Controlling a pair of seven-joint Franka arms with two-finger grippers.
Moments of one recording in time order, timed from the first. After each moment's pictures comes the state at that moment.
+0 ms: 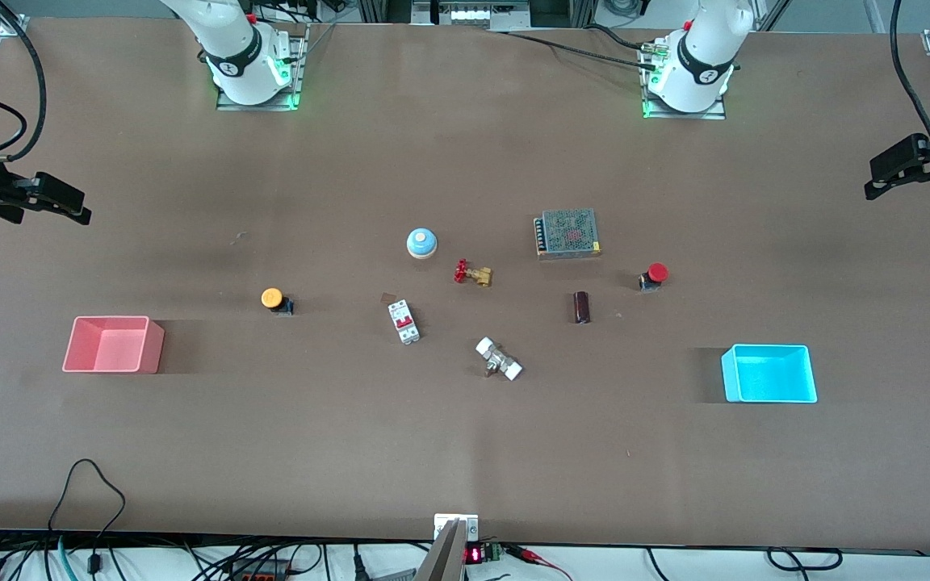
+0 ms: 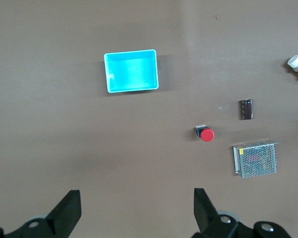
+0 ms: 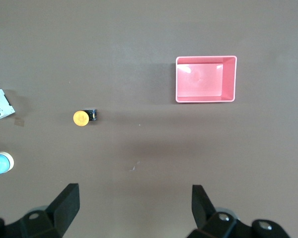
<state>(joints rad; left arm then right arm) 0.02 0.05 0.01 -1.46 0.01 1.48 0.11 0.03 0.05 -0.07 -1.62 0.01 1.64 -0.03</state>
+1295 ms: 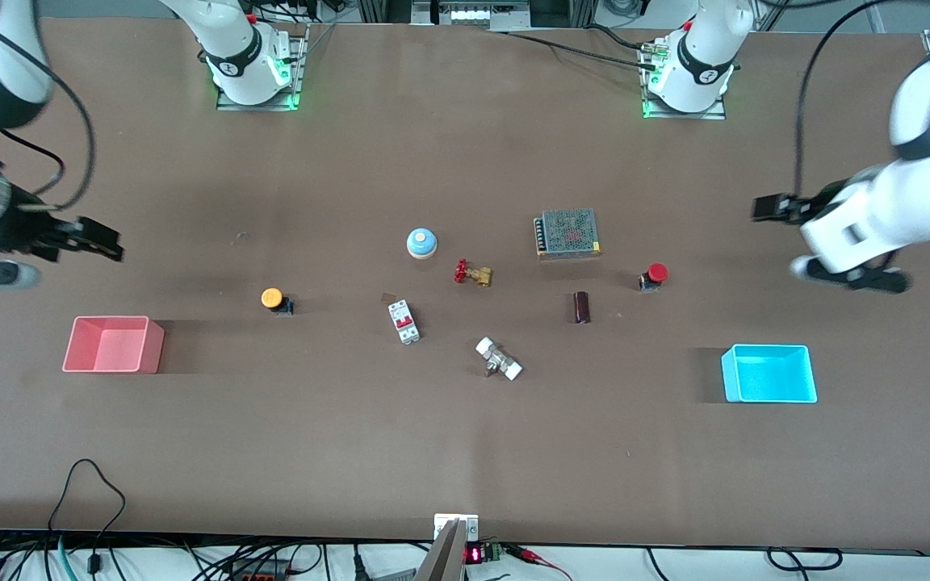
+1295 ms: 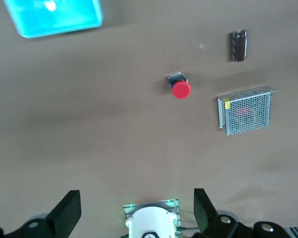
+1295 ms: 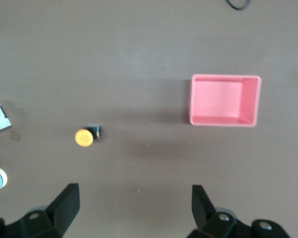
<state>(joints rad) 0.01 0.29 -0.14 -1.49 0.00 1.35 0.01 0.09 0.18 -0.06 -1.63 0.02 1.80 -0.03</state>
